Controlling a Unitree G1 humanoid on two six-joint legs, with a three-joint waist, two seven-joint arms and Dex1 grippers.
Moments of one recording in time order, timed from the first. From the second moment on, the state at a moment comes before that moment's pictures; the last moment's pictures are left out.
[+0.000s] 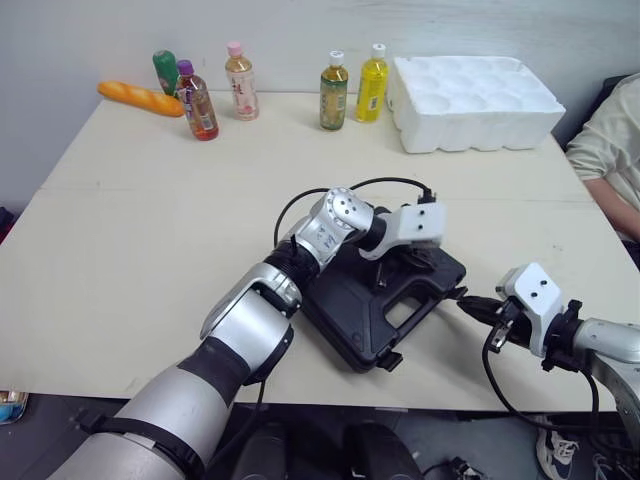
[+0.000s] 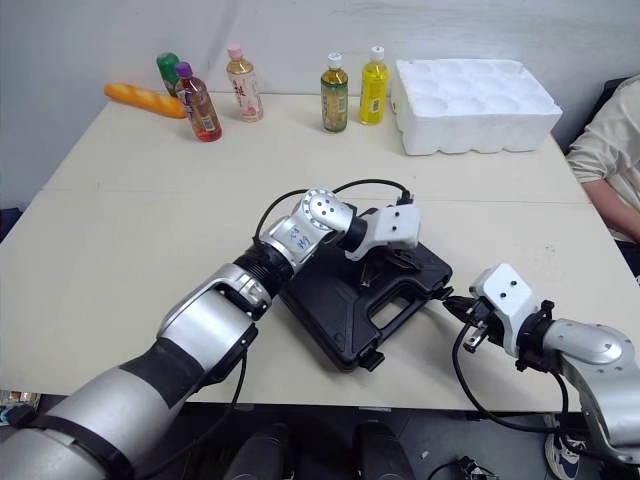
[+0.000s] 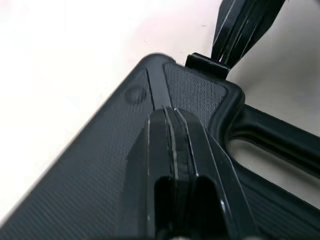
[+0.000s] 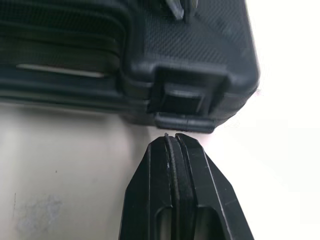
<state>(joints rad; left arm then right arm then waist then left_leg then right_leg) -1.29 -0.04 -0.45 1.05 0.13 -0.13 -1.03 0.06 -0.83 -0.25 -0.43 0.36 0.58 0.79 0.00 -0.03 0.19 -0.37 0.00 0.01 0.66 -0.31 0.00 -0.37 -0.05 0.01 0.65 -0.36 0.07</state>
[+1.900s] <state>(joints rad) -1.26 -0.04 -0.45 1.06 0.19 -0.18 -0.98 -0.08 -0.80 -0.16 -0.39 0.35 0.63 0.79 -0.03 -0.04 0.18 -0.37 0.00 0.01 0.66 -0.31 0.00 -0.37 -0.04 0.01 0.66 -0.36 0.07</state>
